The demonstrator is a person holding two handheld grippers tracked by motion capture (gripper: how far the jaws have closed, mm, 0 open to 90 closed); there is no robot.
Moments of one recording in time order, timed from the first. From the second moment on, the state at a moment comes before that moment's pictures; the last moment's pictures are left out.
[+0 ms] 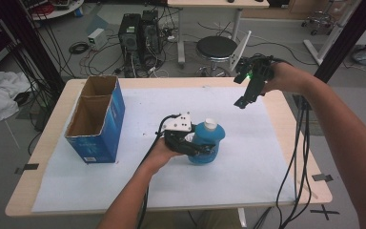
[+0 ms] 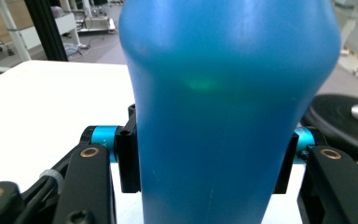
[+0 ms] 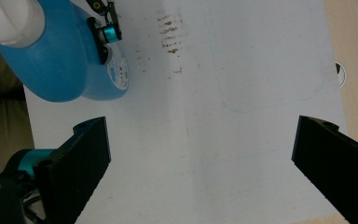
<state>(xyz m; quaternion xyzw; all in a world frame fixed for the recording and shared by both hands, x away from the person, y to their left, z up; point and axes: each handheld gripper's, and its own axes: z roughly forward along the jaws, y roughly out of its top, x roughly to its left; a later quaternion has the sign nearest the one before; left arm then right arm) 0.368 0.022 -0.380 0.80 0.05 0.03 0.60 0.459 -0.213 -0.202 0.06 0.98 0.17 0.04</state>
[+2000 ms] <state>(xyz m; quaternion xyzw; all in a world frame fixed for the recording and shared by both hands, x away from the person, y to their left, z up) 0.367 0.054 -0.370 0.81 0.06 0.02 0.59 0.451 -0.214 -0.200 0.07 0.98 0.17 0.05</state>
